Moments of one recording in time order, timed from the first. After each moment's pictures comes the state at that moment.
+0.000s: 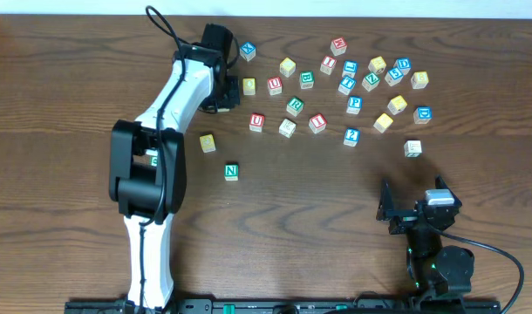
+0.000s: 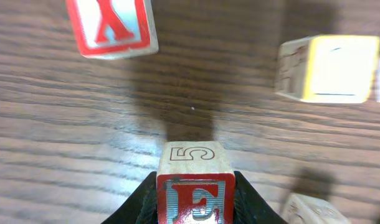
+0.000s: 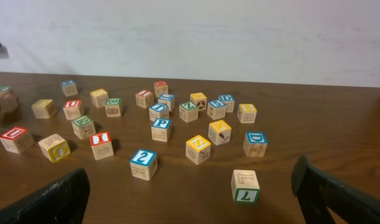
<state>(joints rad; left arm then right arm) -0.23 2.25 1.84 -0.90 0.00 -0.30 0.06 0.01 0.01 -0.07 -0.01 -0.01</state>
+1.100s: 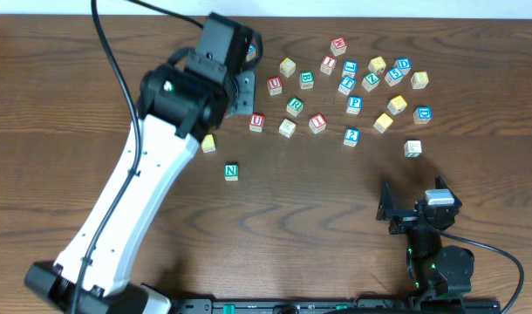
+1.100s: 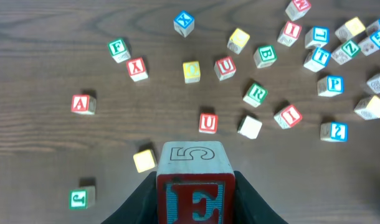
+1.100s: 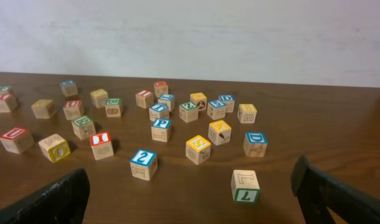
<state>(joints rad) -0.48 1.62 1.80 -1.13 -0.19 -0.32 0.06 0.01 0.01 -0.07 -0.01 -0.01</state>
